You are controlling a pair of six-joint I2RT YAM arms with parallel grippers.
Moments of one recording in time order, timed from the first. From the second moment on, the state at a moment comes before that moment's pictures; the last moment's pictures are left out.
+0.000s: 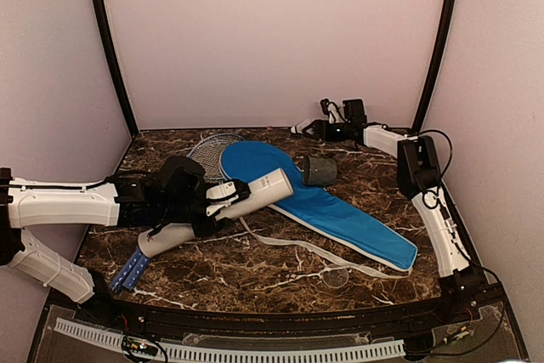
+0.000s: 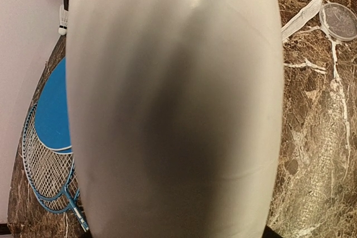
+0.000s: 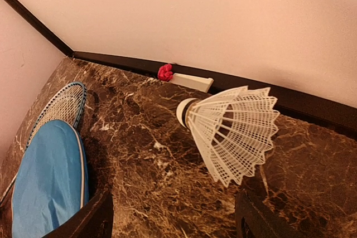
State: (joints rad) left arm -0.90 1.32 0.80 -0.23 -0.10 0.44; right arm 0.27 2.76 2.37 -0.13 -0.62 0.25
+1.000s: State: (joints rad) left arm -0.90 1.32 0.81 -0.23 -0.09 0.43; right arm 0.29 2.85 2.48 0.03 -0.52 0.51
